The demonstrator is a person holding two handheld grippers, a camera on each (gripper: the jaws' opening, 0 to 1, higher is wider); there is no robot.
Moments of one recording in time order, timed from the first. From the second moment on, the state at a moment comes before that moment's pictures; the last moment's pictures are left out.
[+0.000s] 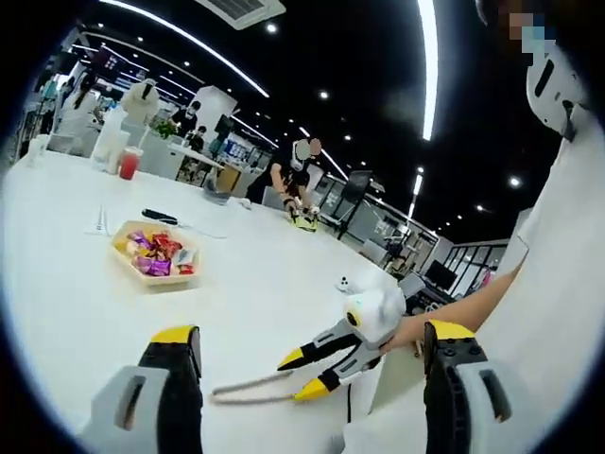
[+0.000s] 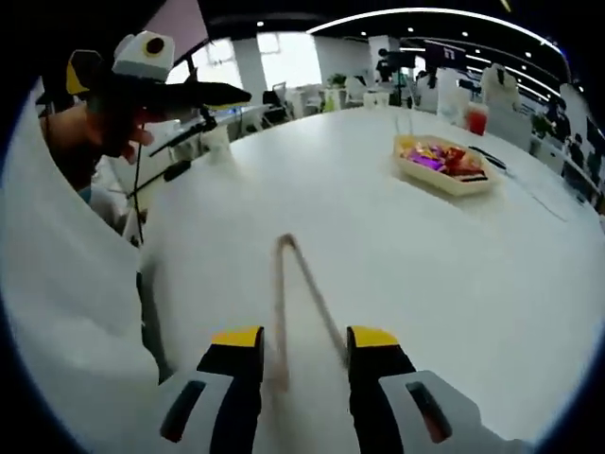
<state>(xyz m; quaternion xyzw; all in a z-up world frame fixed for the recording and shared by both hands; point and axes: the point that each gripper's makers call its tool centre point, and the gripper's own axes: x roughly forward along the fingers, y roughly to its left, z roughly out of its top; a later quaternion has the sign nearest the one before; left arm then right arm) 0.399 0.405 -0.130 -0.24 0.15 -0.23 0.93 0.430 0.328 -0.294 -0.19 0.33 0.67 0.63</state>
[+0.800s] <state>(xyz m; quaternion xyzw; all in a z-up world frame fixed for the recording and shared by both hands) 0.417 0.382 -0.176 -0.21 0.22 -0.28 0.91 0.452 0.331 -0.313 -0.31 0.24 0.73 0.55</state>
